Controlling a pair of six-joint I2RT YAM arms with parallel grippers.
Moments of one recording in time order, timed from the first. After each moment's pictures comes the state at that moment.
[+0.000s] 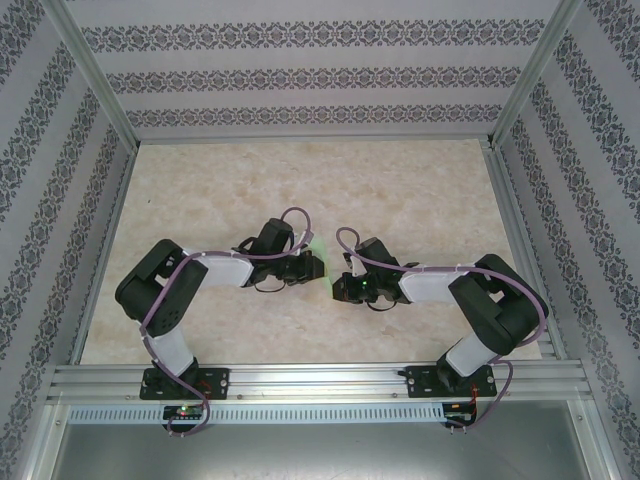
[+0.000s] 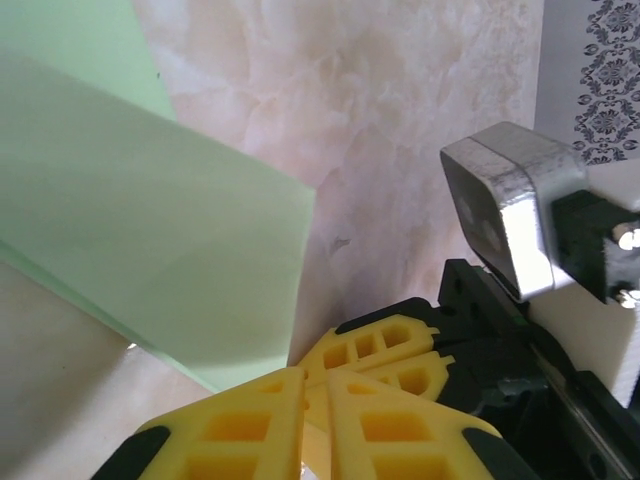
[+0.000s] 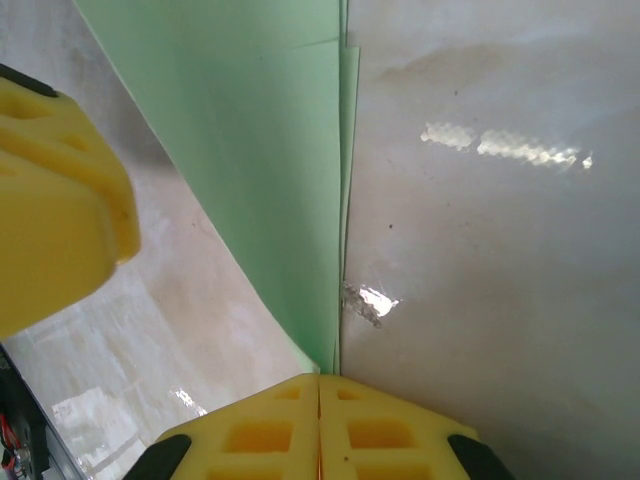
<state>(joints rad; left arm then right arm) -0.62 1.76 0.78 0.21 0.65 -0.86 0.65 1.59 0.57 0.04 -0.47 0.66</state>
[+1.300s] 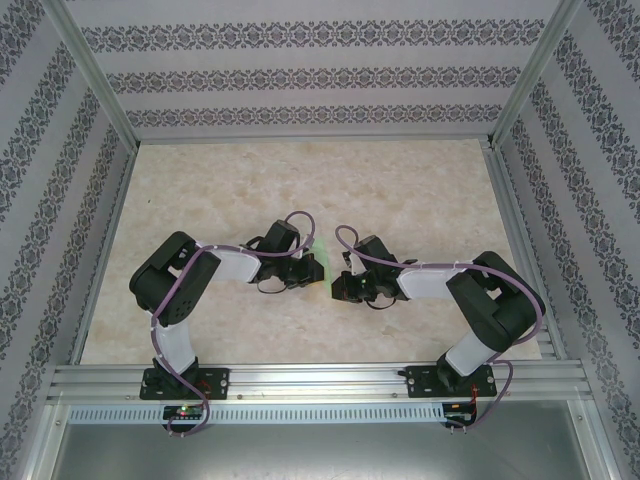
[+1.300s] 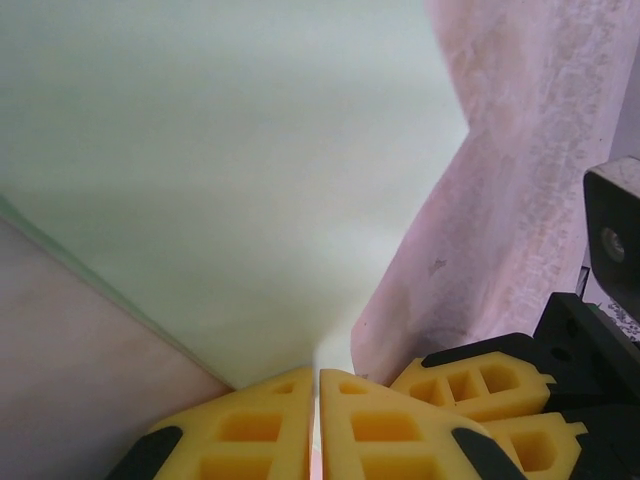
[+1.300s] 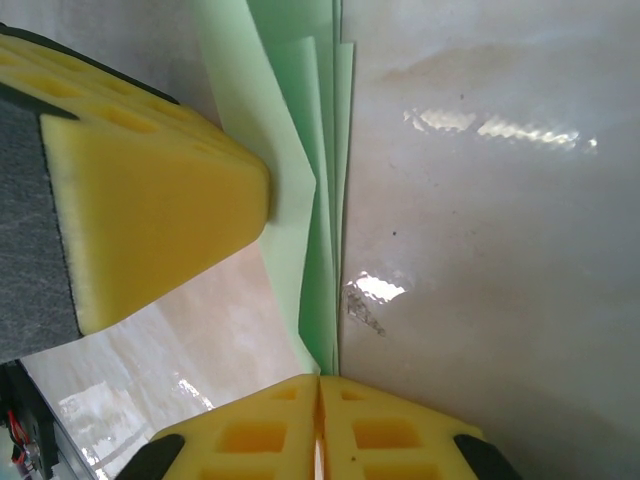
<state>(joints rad) -0.63 1.85 0.84 0.11 0.61 -0.86 0.64 1.61 0.59 0.01 -0.49 0.66</state>
